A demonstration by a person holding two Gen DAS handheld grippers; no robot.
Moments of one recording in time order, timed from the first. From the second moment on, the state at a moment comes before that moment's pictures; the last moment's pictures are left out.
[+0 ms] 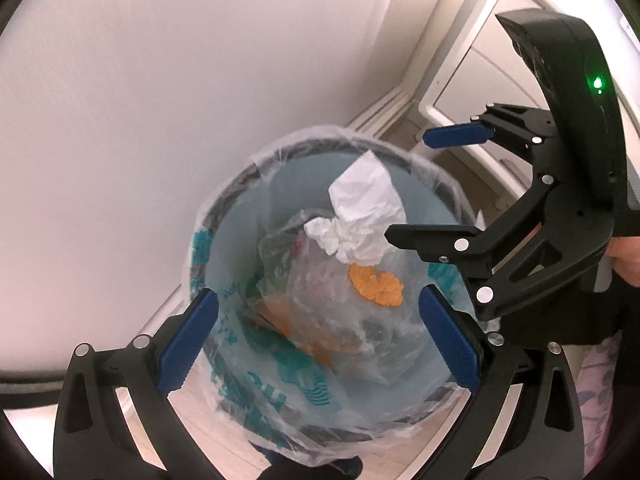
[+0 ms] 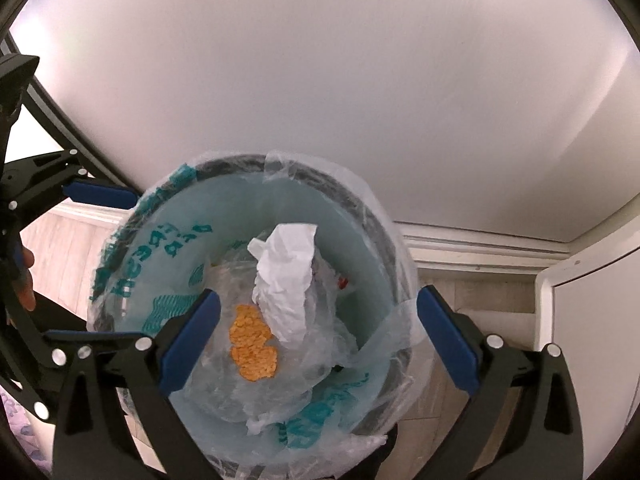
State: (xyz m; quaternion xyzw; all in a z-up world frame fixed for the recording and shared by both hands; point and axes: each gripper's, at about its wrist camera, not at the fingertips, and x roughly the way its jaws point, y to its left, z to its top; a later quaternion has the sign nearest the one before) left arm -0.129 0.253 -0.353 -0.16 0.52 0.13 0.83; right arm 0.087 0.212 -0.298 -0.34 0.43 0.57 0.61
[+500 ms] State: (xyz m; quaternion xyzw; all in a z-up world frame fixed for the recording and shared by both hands) left arm -0.159 0.201 -0.263 -0.18 0.44 0.21 0.86; right arm 0.086 0.166 -0.228 -0.30 0.39 0.56 0.66
